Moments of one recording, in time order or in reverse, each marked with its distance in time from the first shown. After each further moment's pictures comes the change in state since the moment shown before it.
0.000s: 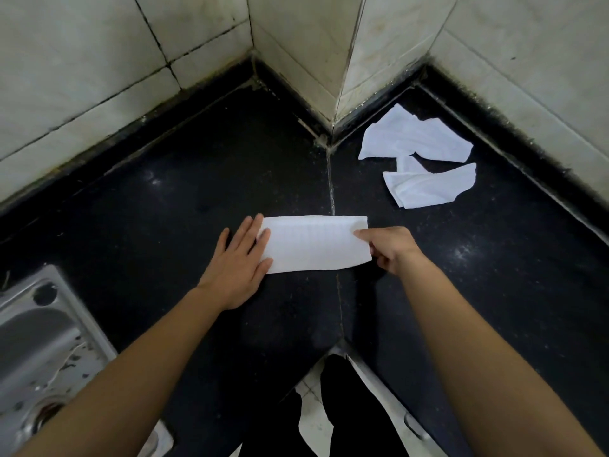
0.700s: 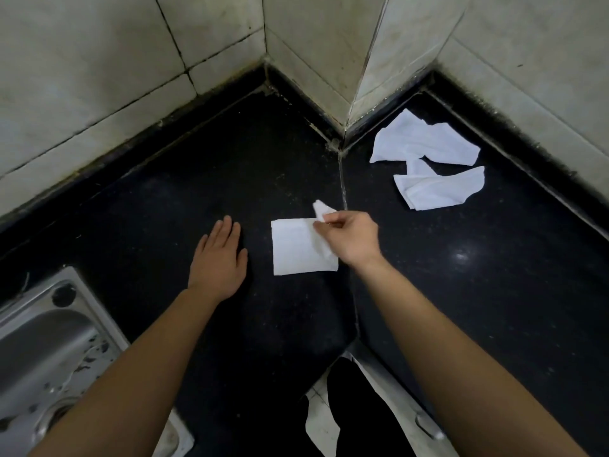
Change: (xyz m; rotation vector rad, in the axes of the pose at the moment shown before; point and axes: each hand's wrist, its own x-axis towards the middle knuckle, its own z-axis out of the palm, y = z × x) left_hand -0.011 -0.042 -0.007 -0.217 0.044 -0.307; right_hand -0.047 -0.020 0.081 -0.124 0.040 -0.489
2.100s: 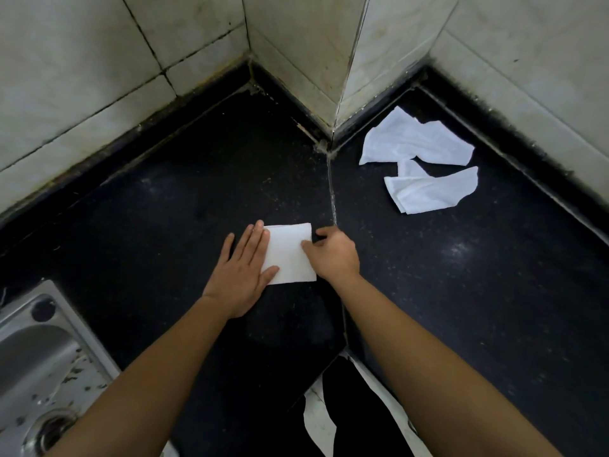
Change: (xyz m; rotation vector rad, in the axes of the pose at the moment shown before) left_hand 0.010 0.033 0.030 0.213 -0.027 0.306; right_hand 0.011 0.021 0.017 -0.250 -0.071 0.114
